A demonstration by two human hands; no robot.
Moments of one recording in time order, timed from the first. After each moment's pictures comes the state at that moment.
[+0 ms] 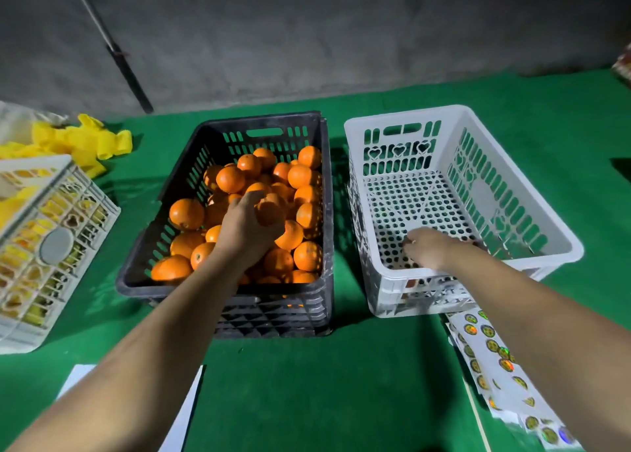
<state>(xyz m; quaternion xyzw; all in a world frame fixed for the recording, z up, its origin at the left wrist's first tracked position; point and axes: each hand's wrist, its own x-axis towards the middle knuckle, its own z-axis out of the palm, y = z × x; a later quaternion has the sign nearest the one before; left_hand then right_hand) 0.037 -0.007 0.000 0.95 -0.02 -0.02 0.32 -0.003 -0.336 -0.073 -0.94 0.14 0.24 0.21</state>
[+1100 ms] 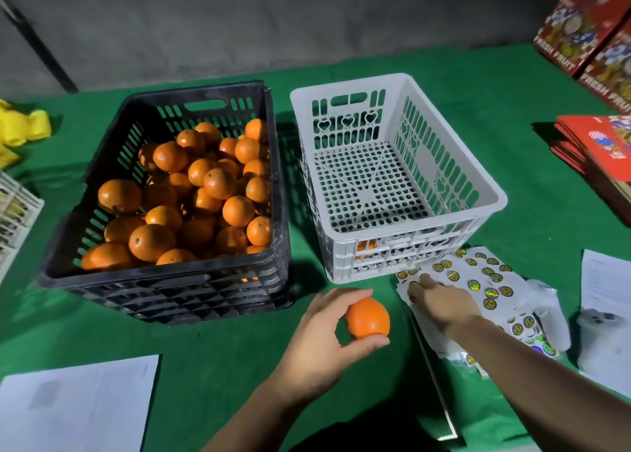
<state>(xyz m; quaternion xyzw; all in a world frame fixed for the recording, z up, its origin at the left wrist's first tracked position) -0.160 -0.096 -0.096 0.82 -0.25 -0.18 0.47 -0.175 -0.398 -0.198 -0.98 0.08 0.20 -0.01</state>
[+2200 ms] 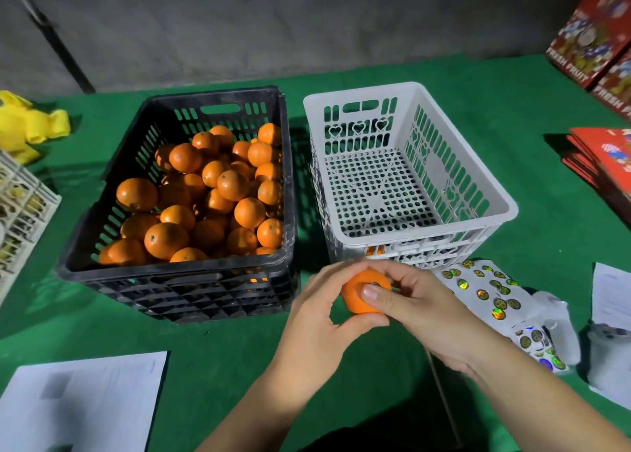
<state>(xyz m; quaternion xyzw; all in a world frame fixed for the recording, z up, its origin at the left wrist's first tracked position) -0.150 -0.094 -0.055 0.78 -0.27 -0.04 0.56 -0.190 -0.276 -0.022 -0.67 0.07 0.10 0.73</state>
